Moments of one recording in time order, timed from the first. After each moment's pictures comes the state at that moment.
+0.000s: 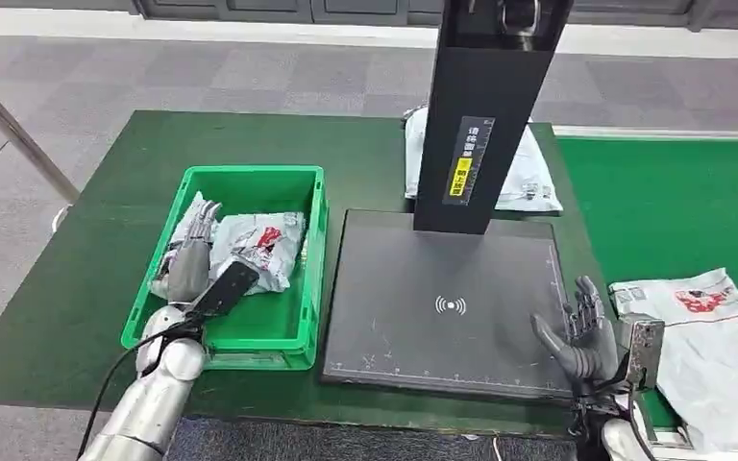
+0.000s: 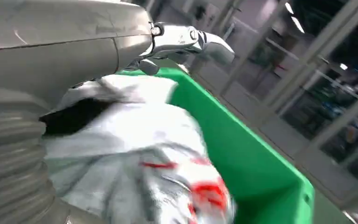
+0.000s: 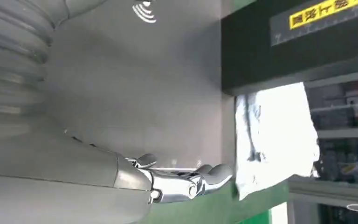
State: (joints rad) left arm -0.31 -0.06 -0.11 -1.10 -0.76 0.38 -0.29; right arm 0.00 -0.03 -0.06 -1.31 -0.27 -0.08 -0.44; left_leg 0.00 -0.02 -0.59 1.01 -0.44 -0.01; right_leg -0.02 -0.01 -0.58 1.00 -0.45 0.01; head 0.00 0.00
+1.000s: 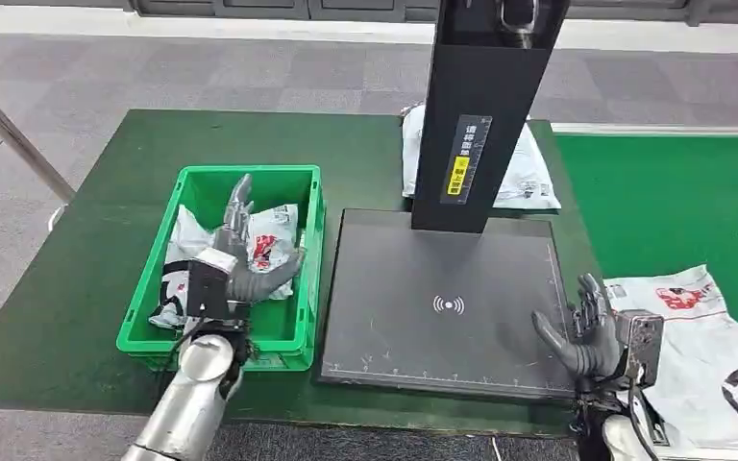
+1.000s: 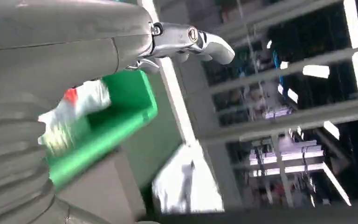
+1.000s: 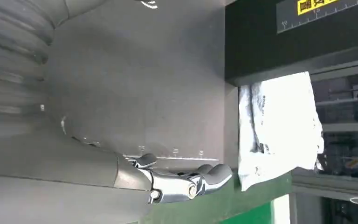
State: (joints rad) left arm -0.31 -0.20 -0.29 -1.23 -0.18 0.25 -0.45; right arm -0.03 -0.03 -0.06 -1.29 -0.21 -0.12 -0.42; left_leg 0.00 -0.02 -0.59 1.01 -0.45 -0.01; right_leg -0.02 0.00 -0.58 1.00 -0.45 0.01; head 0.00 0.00
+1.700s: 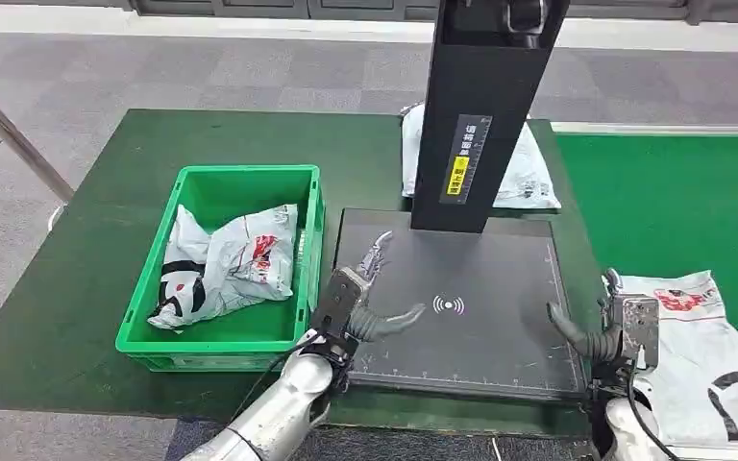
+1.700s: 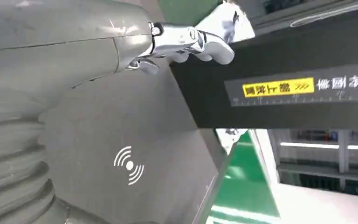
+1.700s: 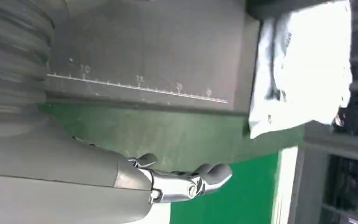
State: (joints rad) left arm -0.44 -0.37 -0.56 -0.77 -0.01 0.19 -0.47; right arm -0.11 -0.08 -0.08 -1.15 -0.05 -0.28 -0.43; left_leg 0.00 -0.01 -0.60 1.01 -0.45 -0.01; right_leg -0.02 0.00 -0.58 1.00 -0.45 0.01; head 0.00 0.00
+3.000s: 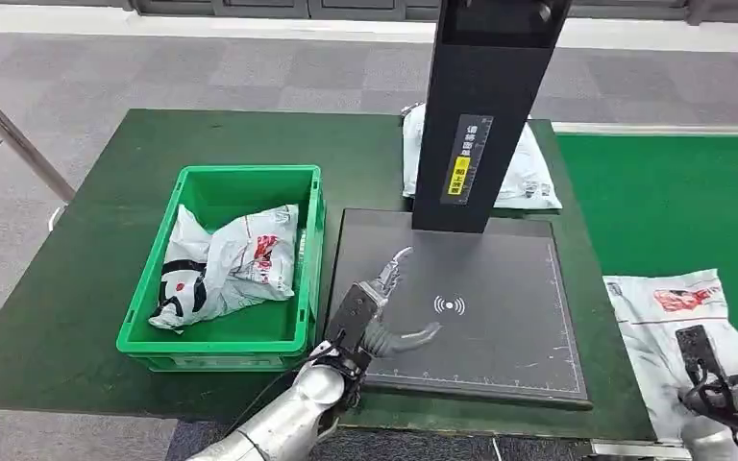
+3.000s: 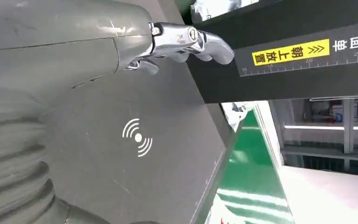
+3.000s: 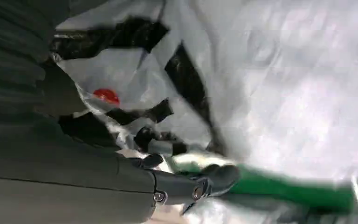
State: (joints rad) left arm -0.46 -0.36 -0.70 -0.72 0.11 0.23 -0.52; right arm -0.34 -0.35 -0.30 -0.47 0.79 -0.37 0.12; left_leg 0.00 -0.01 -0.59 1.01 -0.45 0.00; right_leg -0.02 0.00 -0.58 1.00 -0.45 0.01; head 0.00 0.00
